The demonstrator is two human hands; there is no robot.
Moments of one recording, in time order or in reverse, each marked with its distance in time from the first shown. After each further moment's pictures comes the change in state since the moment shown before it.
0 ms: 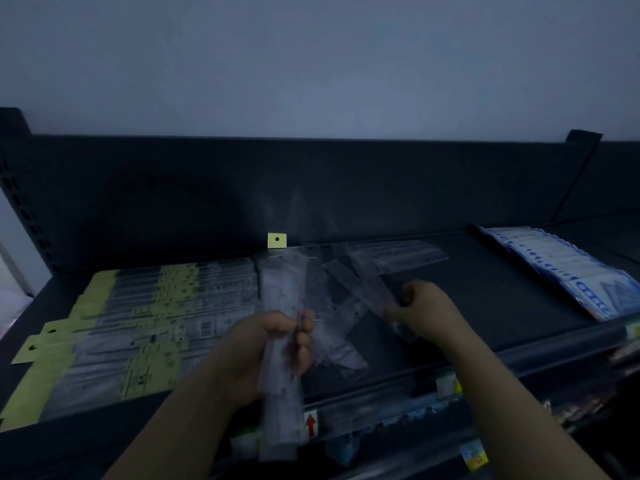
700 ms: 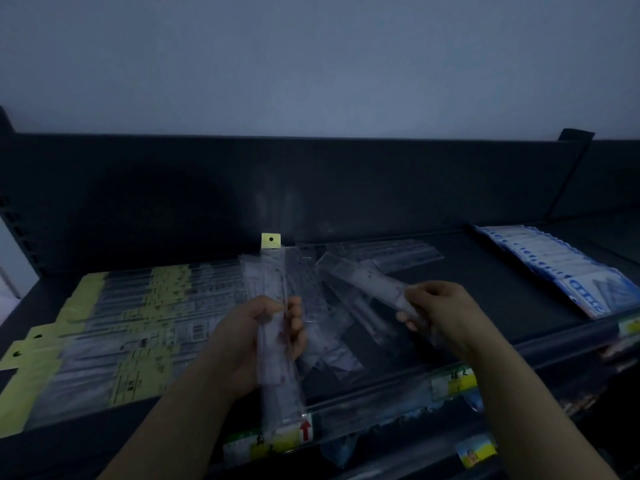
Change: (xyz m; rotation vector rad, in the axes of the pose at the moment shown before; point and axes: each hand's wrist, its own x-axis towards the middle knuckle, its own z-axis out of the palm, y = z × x) left_hand 0.007 0.006 0.005 -0.015 0.072 0.140; right_hand -0.011 0.009 -0.013 0.830 -0.059 0.159
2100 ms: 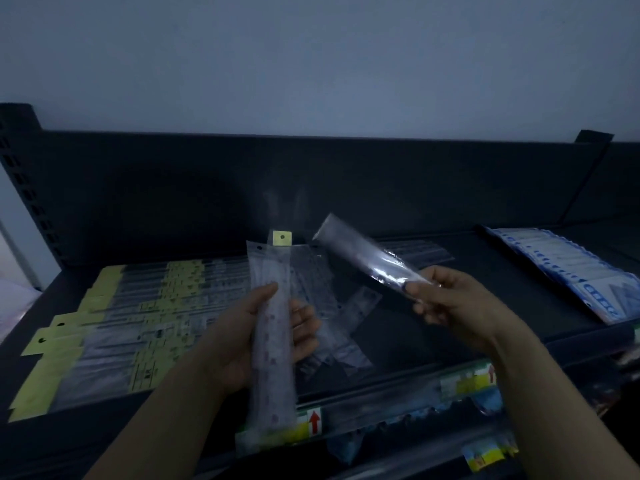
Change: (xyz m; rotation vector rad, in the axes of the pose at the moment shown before) left_hand -0.016 0.012 -0.008 0.094 0.049 -0.035; right_hand -0.007 -0.019 -0.007 0.061 -0.270 -0.124
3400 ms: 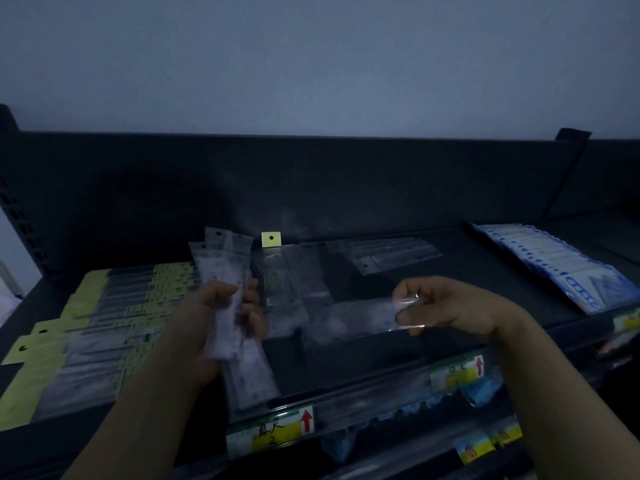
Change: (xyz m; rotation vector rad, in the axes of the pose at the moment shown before) left_hand 0.002 0.016 -0.028 -0.245 -0.158 0.128; right_hand 0.000 -0.004 -0.022 -0.347 -0.465 0.044
